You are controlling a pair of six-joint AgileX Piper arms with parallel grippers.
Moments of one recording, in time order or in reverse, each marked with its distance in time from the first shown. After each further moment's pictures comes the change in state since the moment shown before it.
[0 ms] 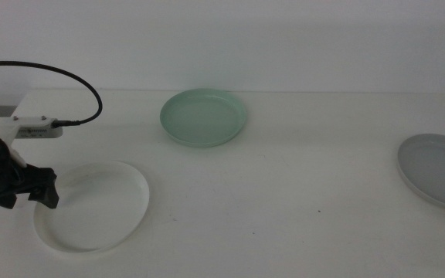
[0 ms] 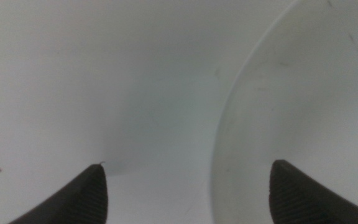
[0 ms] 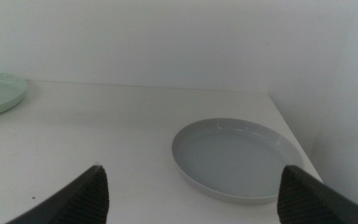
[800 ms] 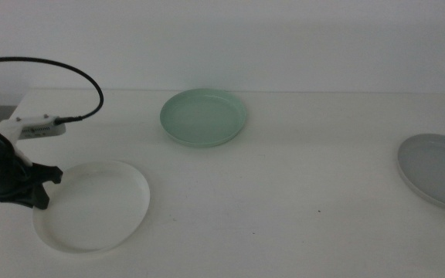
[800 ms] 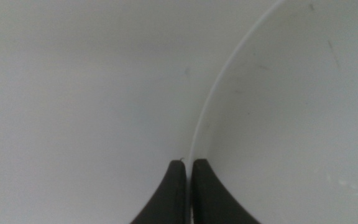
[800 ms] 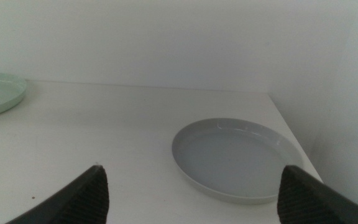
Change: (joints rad) left arm -0.005 0.017 -0.009 -0.066 0.037 -0.019; right arm 0.000 0.000 0.000 0.000 0.000 0.000
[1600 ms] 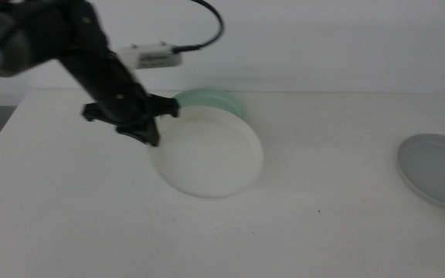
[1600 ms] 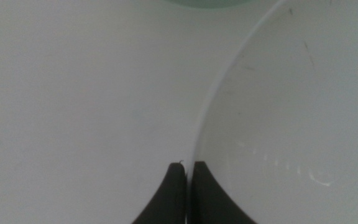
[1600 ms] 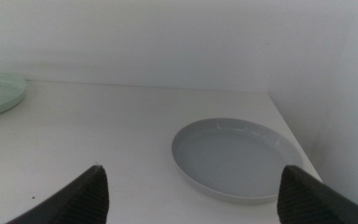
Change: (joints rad) left arm -0.463 0.029 -0.439 0.044 0.253 -0.401; right arm 0.000 0.000 0.000 0.000 0.000 0.000
